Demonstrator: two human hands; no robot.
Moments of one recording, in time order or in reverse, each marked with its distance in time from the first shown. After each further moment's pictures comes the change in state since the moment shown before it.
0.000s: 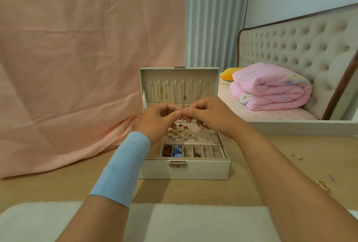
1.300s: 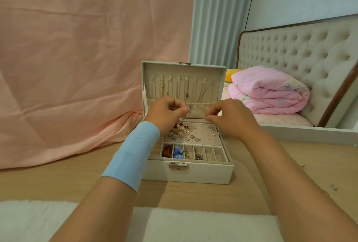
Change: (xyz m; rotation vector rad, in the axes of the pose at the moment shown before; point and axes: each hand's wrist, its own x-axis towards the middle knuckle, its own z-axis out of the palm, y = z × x) left_hand 0.034 -0.016 0.011 0.053 0.005 -0.027; right_hand 0.013 0.040 -0.024 -0.751 0.240 0.087
